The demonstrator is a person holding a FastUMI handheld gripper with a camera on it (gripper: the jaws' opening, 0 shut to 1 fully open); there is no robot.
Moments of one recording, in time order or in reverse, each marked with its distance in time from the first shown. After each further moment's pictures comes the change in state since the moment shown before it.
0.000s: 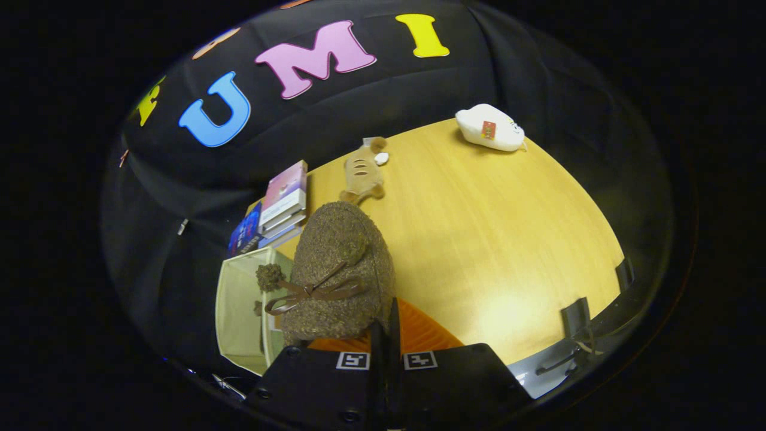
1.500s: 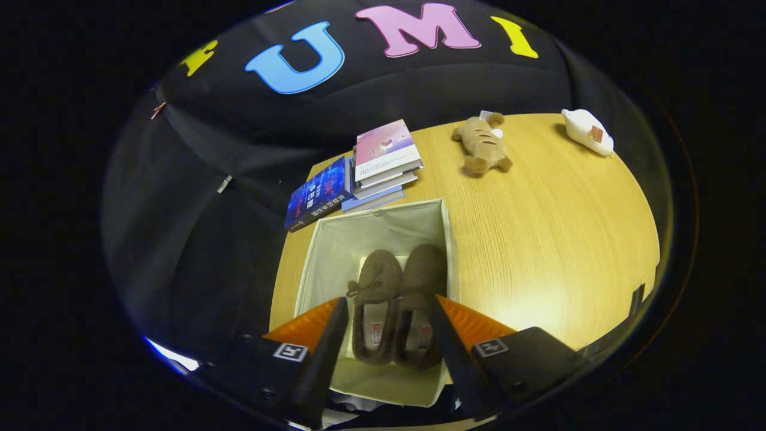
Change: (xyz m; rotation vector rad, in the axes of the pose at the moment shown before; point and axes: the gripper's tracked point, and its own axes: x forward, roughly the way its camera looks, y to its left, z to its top) arm 0.048 0.188 -0.075 -0.161 0.080 0.117
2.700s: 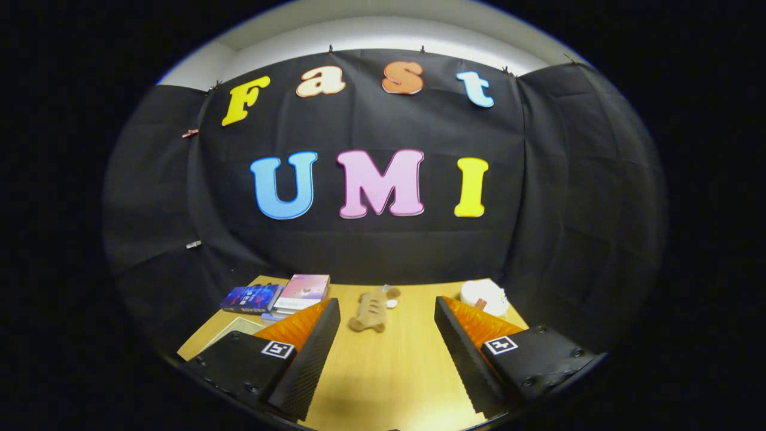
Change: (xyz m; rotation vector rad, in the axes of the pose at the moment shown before) arm -0.233 -0.173 0.192 -0.317 -0.773 -0.224
